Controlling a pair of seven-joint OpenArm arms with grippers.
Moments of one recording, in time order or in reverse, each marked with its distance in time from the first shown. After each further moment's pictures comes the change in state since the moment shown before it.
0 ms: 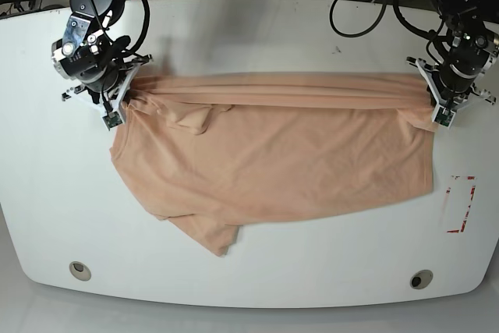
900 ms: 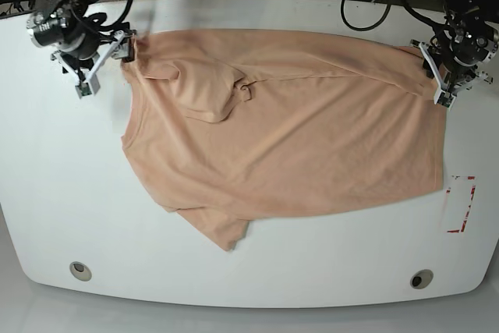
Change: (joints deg) left arm 2.5 -2.8 -0.3 -10.9 0.7 0.3 -0.3; right arm -6.5 1.5 13.8 -0.2 24.0 -0.4 -11.2
